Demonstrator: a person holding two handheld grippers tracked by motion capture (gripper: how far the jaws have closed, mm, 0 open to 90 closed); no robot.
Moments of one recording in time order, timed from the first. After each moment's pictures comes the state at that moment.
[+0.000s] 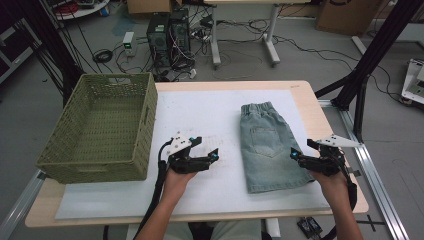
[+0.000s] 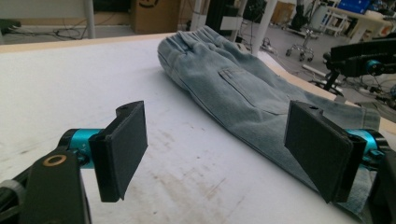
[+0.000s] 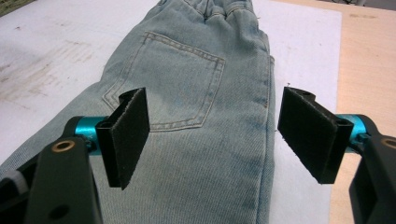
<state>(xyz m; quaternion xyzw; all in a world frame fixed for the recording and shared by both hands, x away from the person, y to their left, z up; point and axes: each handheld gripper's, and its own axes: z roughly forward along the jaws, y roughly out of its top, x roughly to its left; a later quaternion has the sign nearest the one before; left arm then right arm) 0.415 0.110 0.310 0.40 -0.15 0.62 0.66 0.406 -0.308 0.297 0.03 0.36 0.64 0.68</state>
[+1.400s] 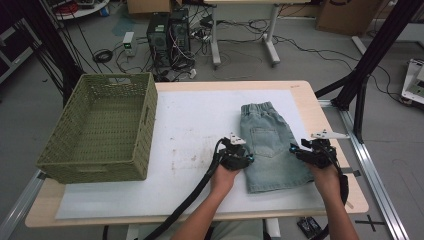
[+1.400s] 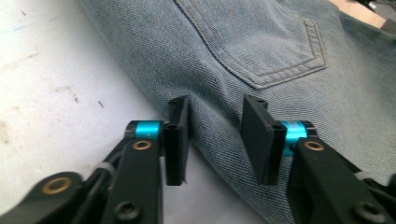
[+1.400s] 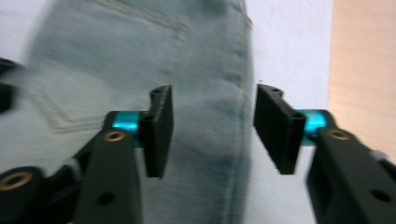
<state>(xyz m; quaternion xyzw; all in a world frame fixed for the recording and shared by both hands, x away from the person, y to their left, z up) 0.450 -0.015 0.341 0.50 -0.02 0.64 0.58 0.433 -0.308 0.337 0.11 0.38 0.62 0.68</state>
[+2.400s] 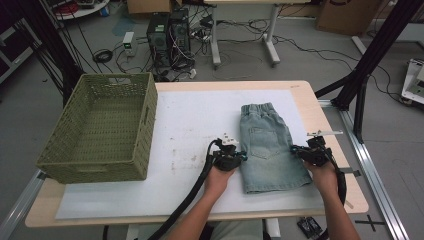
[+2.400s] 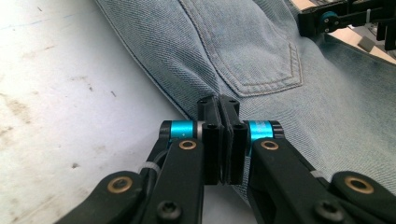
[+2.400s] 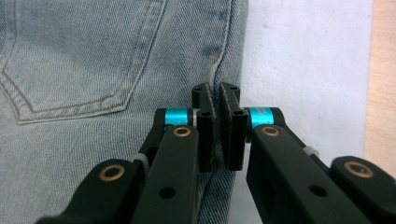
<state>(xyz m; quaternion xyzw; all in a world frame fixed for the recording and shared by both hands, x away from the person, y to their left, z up) 0.449 0.006 0.338 0.50 -0.03 0.61 0.61 0.447 -0.308 0.349 0.14 0.43 0.63 0.63</state>
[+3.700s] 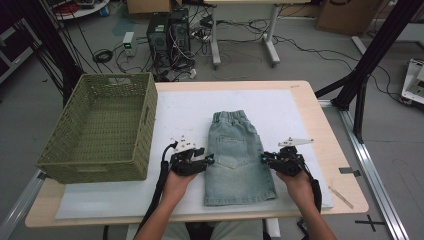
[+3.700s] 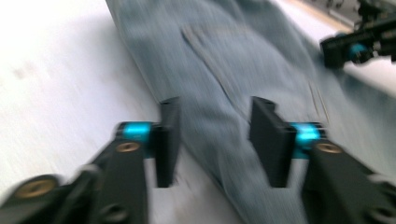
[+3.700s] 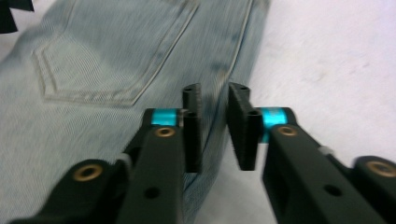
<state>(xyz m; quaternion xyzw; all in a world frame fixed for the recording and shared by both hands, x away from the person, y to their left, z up) 0.429 0.116 0.323 0.44 -0.06 0.63 0.63 0.438 -0.227 0.320 0.05 0.47 0.62 0.63</state>
